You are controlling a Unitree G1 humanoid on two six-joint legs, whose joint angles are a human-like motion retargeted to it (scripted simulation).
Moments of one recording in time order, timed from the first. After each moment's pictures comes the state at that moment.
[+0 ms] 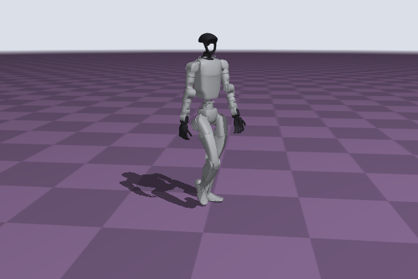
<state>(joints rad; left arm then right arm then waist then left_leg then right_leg) -0.34 -0.01 0.31 1.49 -0.18 -0.06 -0.11 0.01 -0.18 -0.14 1.65 -0.39 -0.06 0.10 -0.14 0.00 -0.03 0.05 -0.06 0.39 0.02 -0.20 0.06 -0.56 -0.15 -0.27 1.19 0.39 -0.01</state>
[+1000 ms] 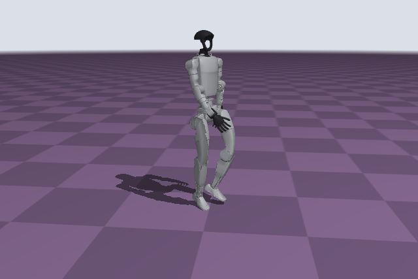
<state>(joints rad) 0.09 0.19 0.32 1.70 0.03 -0.02 -0.02 -0.20 -0.01 0.06 1.18 -0.33 -0.19 0.10 0.09 -0.10 -0.02 -0.20 0.02 0.39 0.62 0.05 -0.02 0.02 -0.06 -0.22 0.21 0.05 0.03</state>
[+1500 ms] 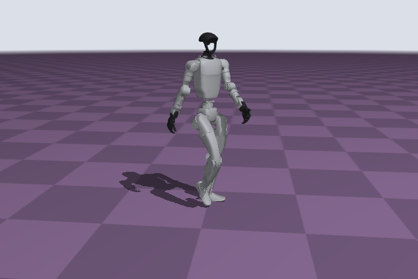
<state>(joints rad) -0.48 -0.02 0.10 1.15 -0.11 -0.08 -0.26 0.25 -0.22 -0.25 1.70 -0.21 -0.01 0.03 -0.17 0.03 0.01 0.06 0.01 0.44 0.03 -0.22 0.10 -0.55 -0.06 -0.25 1.14 0.23 0.00</state>
